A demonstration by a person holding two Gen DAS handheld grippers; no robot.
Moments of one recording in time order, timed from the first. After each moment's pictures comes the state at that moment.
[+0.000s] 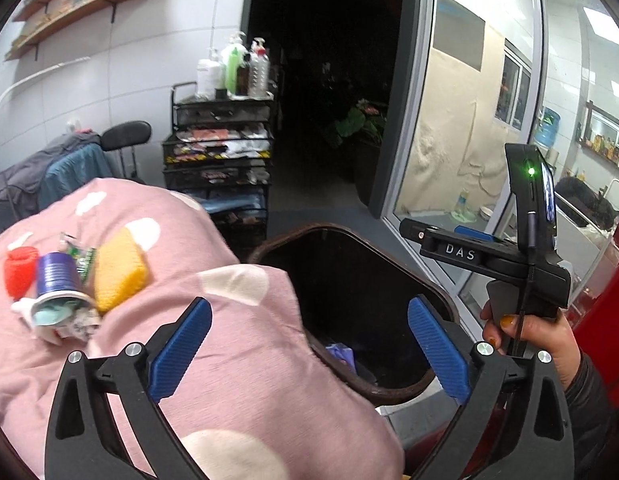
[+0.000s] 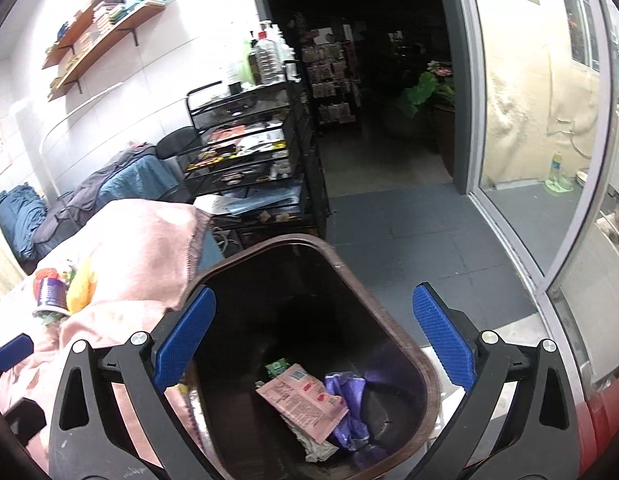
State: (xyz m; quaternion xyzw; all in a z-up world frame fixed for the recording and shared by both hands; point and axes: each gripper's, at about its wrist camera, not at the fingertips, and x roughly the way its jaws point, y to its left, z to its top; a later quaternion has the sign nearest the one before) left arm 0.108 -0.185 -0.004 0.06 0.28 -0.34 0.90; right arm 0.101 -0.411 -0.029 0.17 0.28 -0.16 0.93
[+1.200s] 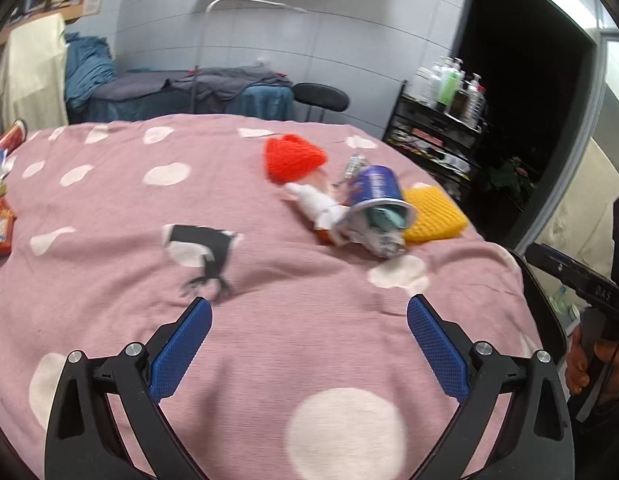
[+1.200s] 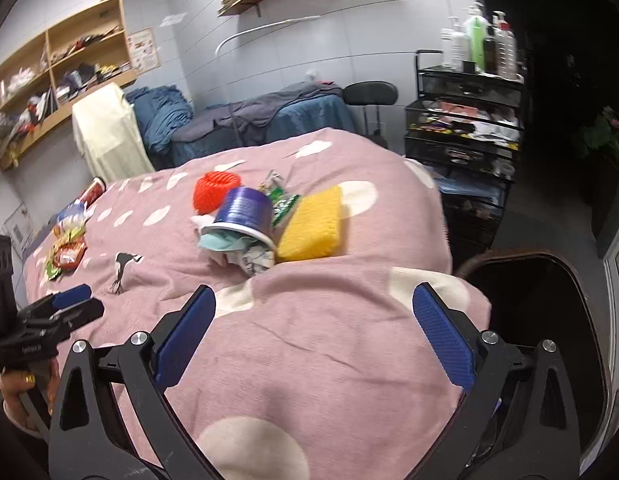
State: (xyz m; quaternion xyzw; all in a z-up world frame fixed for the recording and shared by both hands) left arm 0.122 0.084 -0.038 -0.09 0.33 -0.08 0.94; right arm 0.166 -0.190 -0.012 0.04 0.32 0.14 0.94
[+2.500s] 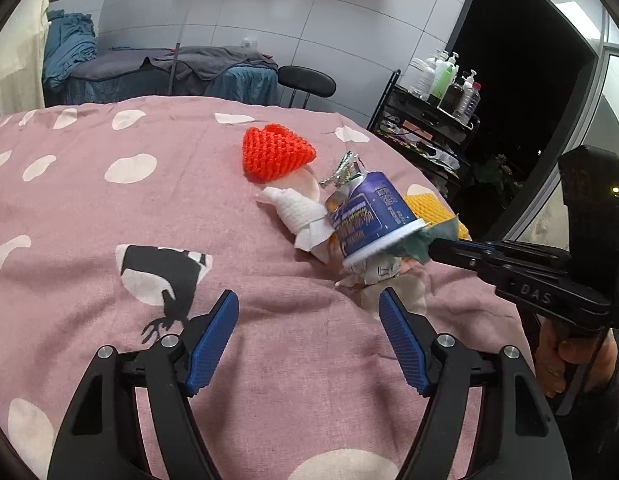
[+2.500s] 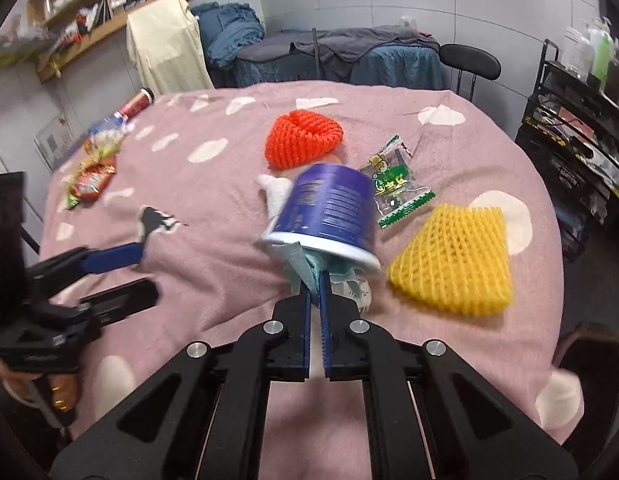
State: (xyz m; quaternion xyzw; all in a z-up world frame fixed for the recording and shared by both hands) left arm 0.169 0.073 -0.041 -0.11 0.36 -0.14 0.92; right arm 0.233 -0.104 -0.015 -0.03 0.39 0.25 0.88
